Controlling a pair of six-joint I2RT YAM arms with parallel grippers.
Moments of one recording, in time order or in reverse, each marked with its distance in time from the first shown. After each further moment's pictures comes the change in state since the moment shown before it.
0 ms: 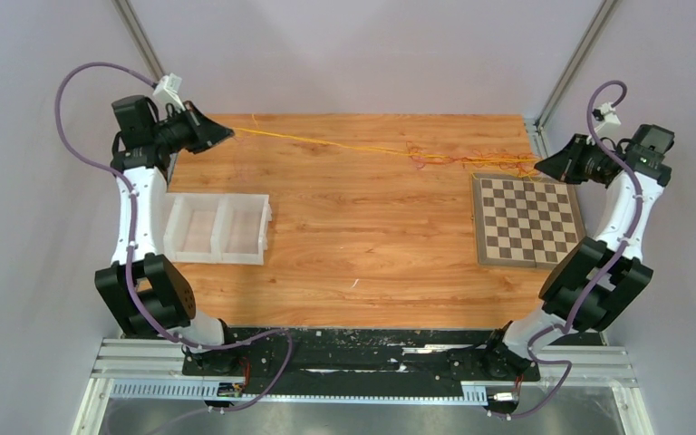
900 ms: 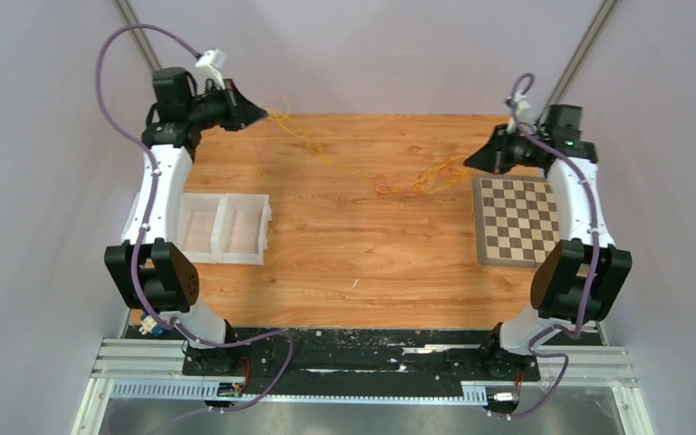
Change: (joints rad) left arm -0.167 0.130 0.242 -0.003 -0.068 0.050; right arm 0.332 0.010 0.008 0.047 -0.037 0.064
